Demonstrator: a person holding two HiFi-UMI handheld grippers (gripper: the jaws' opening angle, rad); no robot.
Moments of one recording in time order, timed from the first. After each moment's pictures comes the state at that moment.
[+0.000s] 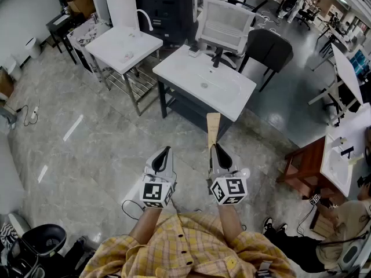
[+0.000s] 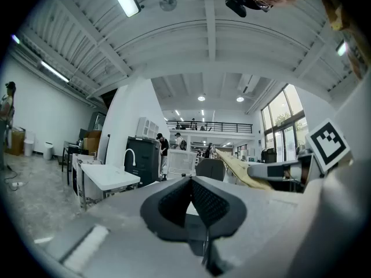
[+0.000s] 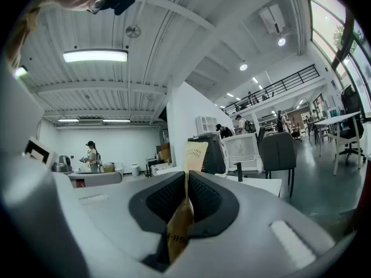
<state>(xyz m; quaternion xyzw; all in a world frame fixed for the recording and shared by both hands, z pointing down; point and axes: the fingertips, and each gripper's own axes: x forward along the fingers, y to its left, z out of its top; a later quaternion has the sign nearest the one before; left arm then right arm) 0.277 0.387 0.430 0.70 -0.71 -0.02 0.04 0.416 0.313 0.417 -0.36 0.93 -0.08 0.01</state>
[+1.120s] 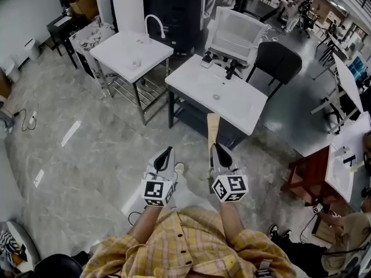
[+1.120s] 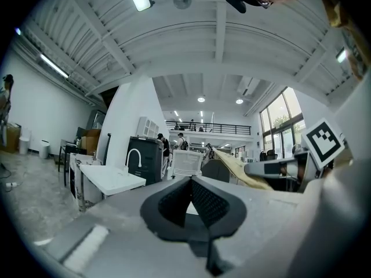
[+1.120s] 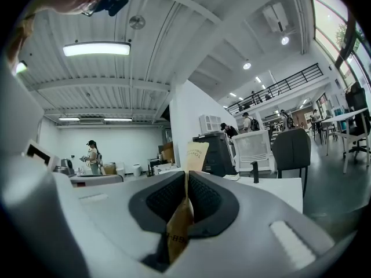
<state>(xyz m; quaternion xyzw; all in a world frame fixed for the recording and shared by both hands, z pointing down) 0.153 0.363 0.444 0.71 -0.70 -0.03 0.04 0.288 0.289 0.425 -0.35 0.93 -0.08 0.01</state>
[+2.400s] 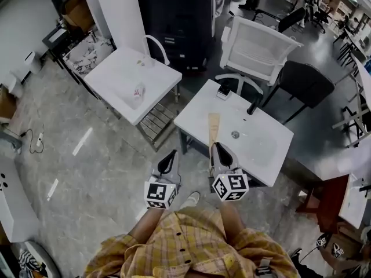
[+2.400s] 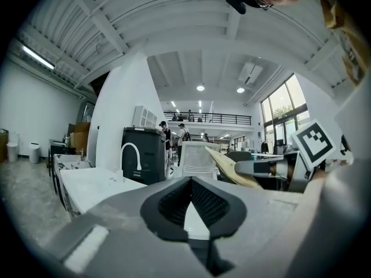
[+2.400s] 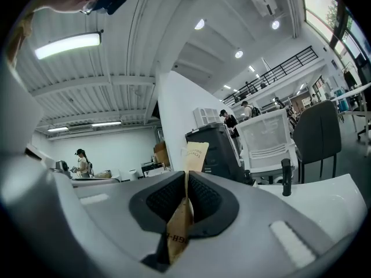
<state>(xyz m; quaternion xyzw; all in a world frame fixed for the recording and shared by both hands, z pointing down) -0.025 0.068 0.456 0.72 -0.69 0.02 0.06 0.094 -0.014 0.448 -0.35 0.93 -0.14 0.02</state>
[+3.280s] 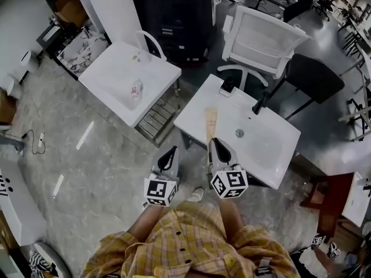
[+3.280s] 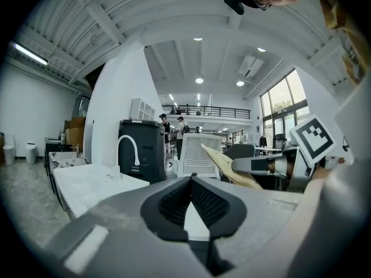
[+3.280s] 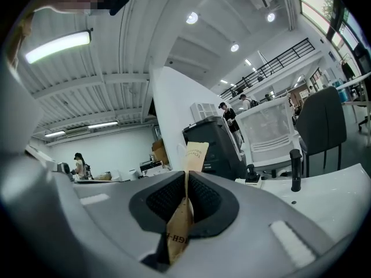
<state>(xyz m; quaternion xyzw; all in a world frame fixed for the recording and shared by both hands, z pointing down) -0.054 0.010 0.477 0.73 -0.67 0.05 0.09 0.056 -0.065 0.468 -0.35 0.92 -0.16 0.01</state>
